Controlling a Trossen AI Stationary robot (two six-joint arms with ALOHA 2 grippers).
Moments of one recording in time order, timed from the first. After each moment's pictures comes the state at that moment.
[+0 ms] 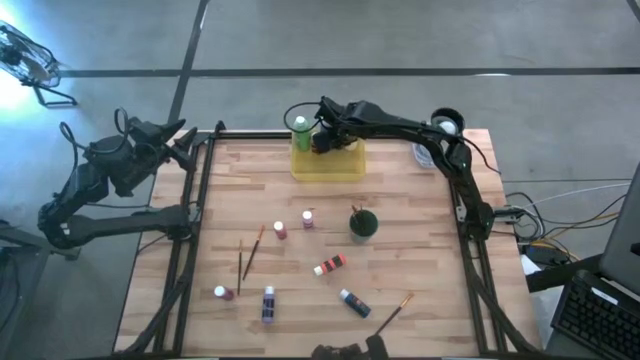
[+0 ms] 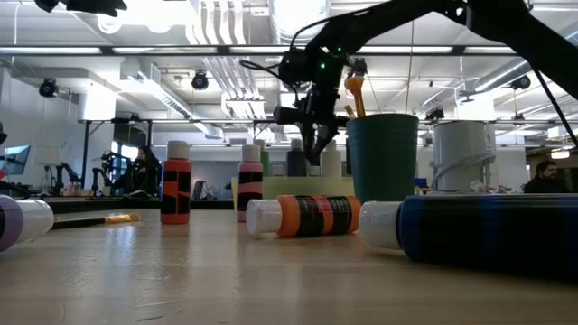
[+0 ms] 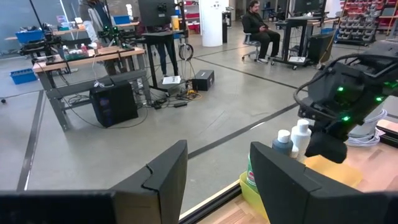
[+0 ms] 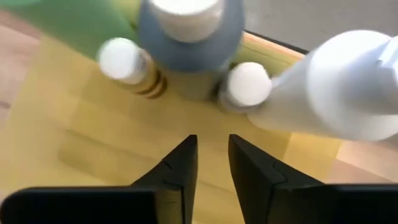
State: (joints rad) left arm 0.31 0.51 1.01 -0.70 -0.68 -0.03; right arm -0.49 2.18 2.01 -1.02 0.23 0.69
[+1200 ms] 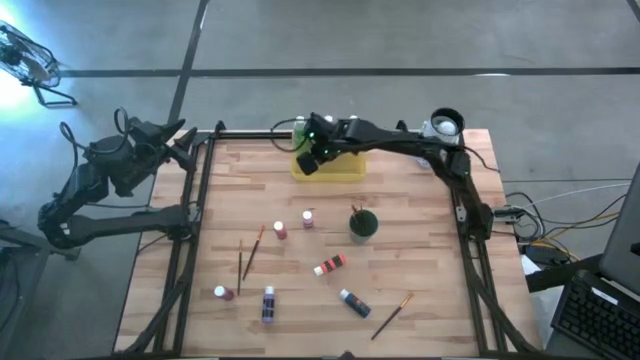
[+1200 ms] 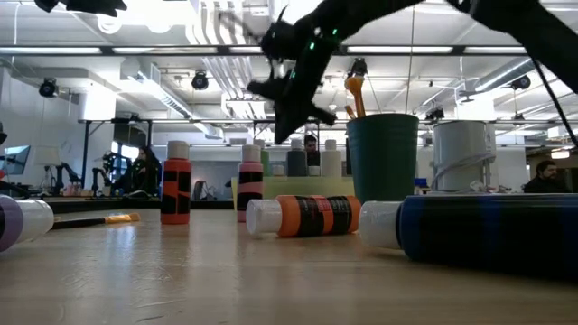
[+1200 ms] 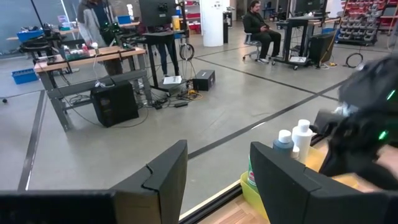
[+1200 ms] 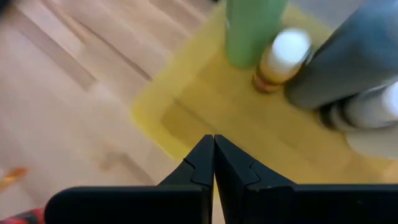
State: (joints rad) left arm 0.31 0.51 1.01 -0.70 -0.68 -0.03; right arm -0.35 2.16 1.98 -0.85 0.14 0.53
